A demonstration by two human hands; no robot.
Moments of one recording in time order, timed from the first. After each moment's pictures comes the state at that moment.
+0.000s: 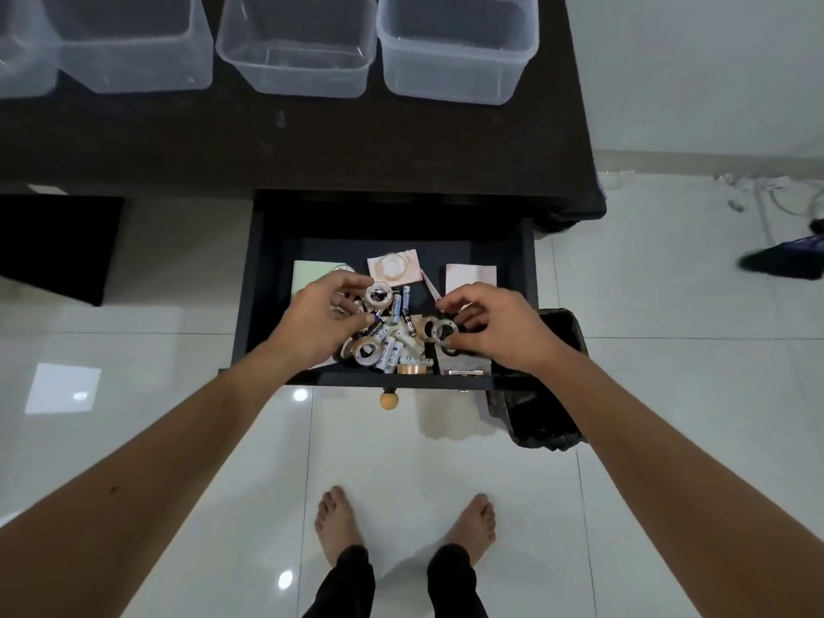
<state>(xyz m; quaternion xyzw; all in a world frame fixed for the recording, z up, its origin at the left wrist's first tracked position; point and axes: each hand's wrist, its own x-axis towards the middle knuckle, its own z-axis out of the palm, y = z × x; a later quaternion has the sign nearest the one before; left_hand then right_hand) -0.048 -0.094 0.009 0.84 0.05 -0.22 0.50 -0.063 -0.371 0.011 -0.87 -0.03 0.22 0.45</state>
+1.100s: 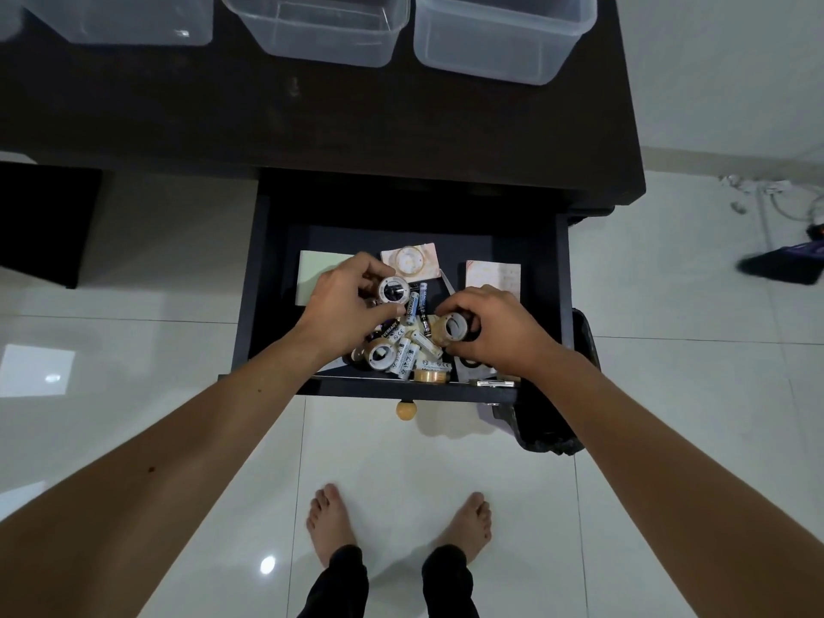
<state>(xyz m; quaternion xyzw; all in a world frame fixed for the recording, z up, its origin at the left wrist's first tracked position) -0.028 -0.100 -0.025 0.87 0.00 -0.17 0.47 -0.045 -0.346 -0.026 -0.93 -0.13 0.19 0.27</state>
